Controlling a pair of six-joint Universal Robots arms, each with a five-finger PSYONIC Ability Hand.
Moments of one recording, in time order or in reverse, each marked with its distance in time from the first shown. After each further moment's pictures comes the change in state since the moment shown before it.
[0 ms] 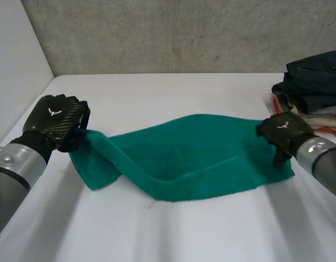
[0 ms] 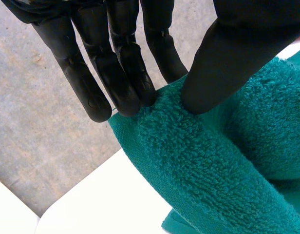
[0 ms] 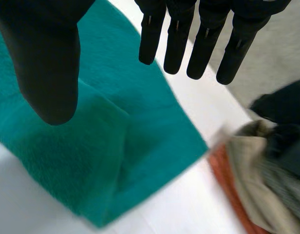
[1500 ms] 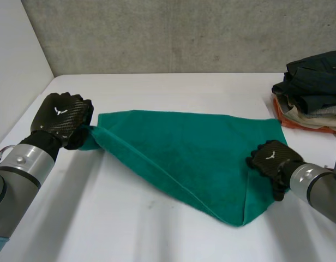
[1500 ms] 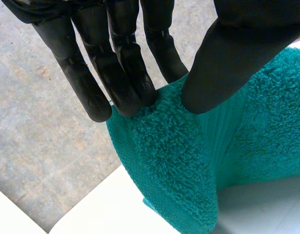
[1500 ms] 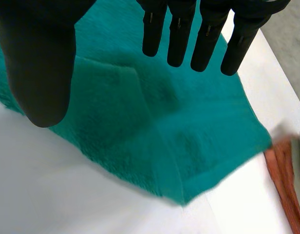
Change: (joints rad) left arm -0.010 -0.076 -0.028 0.169 0.001 0.021; right arm 0.031 -0.043 0.156 0.068 -0.007 -0.228; left_hand 0.000 0.000 0.000 0.000 0.000; right_hand -0.090 -0.083 -0.084 -0.103 -0.093
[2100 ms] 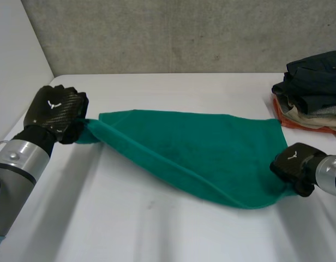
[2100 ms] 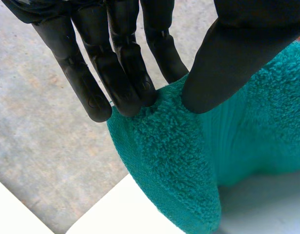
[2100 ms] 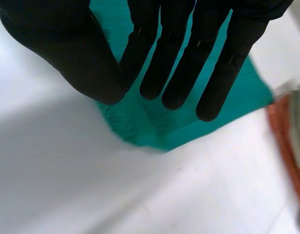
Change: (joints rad) left arm 0.007 0.036 -0.001 0.003 -0.005 -0.001; right arm -0.108 -0.044 -0.094 0.265 0.025 -0.049; left_hand 0.000 0.000 0.000 0.000 0.000; right_hand 0.713 0.766 0.774 0.806 0.792
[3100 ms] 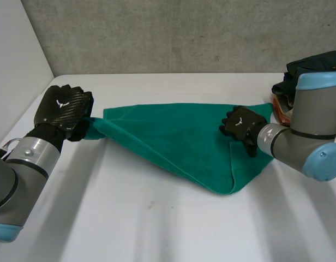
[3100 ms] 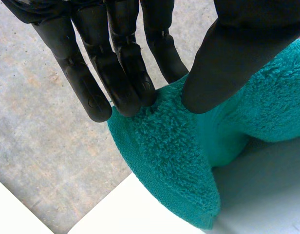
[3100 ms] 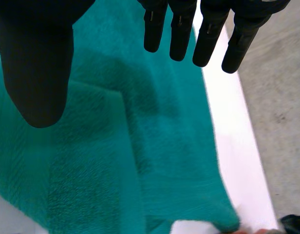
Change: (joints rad) left arm -0.045 -0.098 0.054 0.060 -0.064 0.006; right arm 0.201 0.461 -0.551 -0.144 -0.096 -0.109; left_hand 0.000 0.000 0.000 0.000 0.000; right_hand -0.751 -0.828 -0.816 -0.826 -0.783
